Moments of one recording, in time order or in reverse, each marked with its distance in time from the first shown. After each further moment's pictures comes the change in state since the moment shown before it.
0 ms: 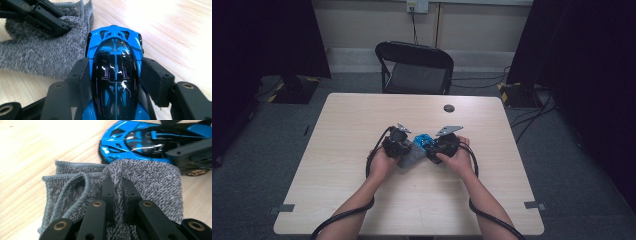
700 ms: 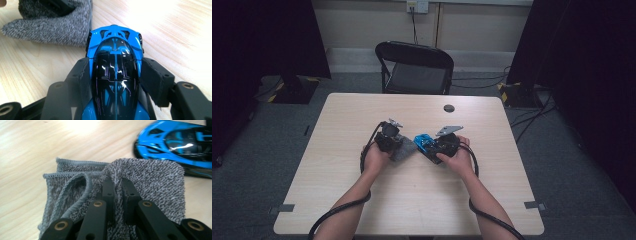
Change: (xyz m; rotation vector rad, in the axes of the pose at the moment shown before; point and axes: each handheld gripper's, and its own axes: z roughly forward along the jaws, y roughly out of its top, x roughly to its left) left arm 0.033 -0.003 0.000 -0.012 0.072 -0.073; right arm 0.000 0.000 0.000 0.004 0.001 -0.005
